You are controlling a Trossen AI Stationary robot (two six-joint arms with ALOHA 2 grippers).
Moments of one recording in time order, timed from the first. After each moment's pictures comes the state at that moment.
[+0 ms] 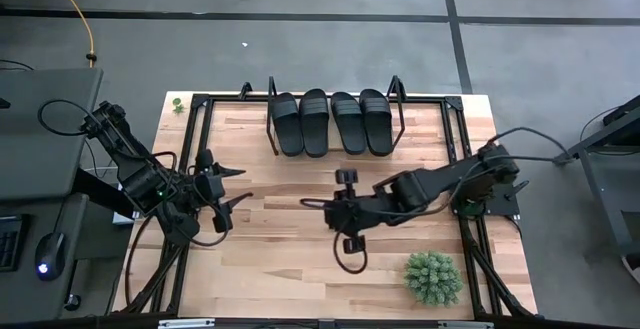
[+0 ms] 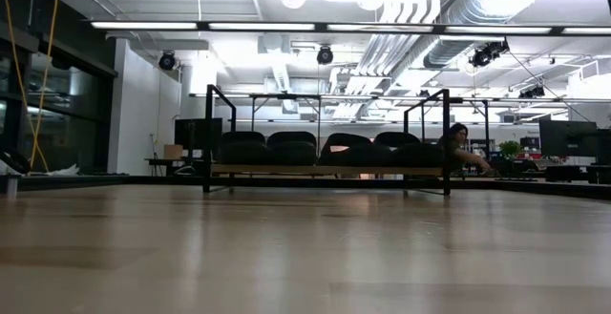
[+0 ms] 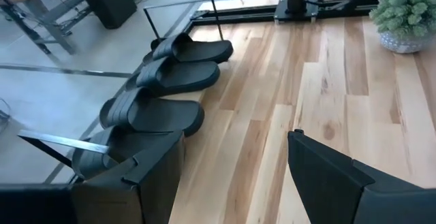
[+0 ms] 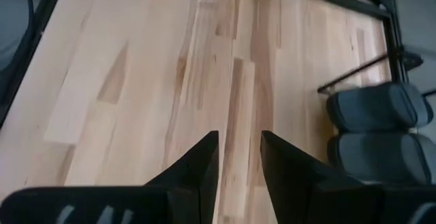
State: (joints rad) left arm -0.69 1.06 1.09 -1.04 -1.05 -0.66; right arm 0.39 1.83 1.95 -1.05 0.37 0.05
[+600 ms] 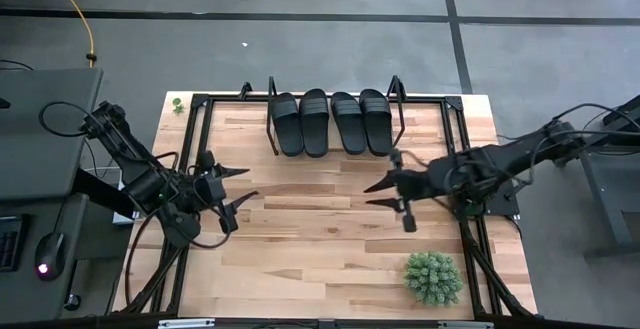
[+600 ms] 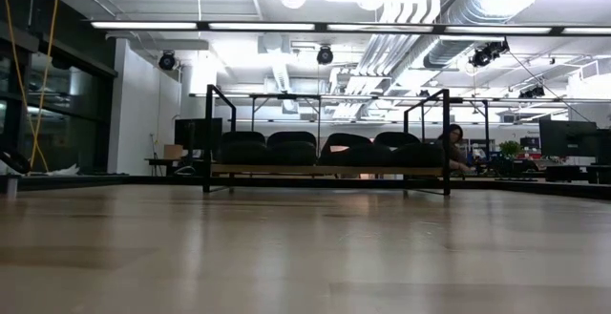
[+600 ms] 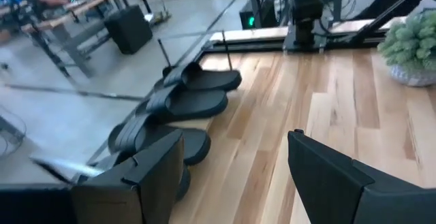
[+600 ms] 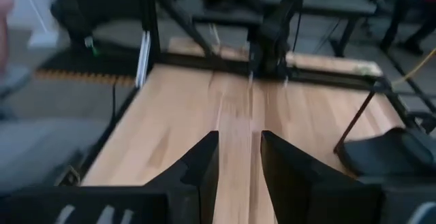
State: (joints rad) left arm -0.69 1.06 1.04 -0.85 -1.16 -0.54; right arm 0.36 1.12 1.10 -0.35 0.23 0.02
